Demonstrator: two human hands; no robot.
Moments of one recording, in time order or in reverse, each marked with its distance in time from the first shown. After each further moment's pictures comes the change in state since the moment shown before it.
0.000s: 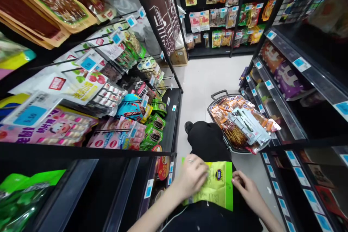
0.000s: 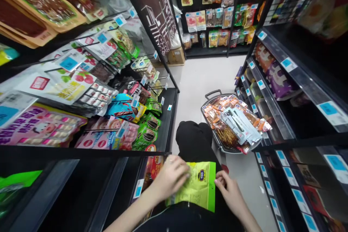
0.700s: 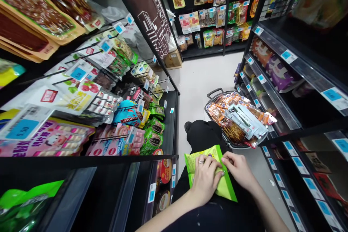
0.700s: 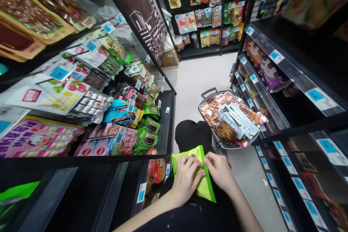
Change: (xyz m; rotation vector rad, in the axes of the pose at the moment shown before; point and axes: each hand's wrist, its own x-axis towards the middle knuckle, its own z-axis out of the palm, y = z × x) left_hand 0.021 0.049 0.037 -0.094 0.039 -0.194; right_hand 0.034 -0.089 -0.012 -0.035 0.059 -0.090
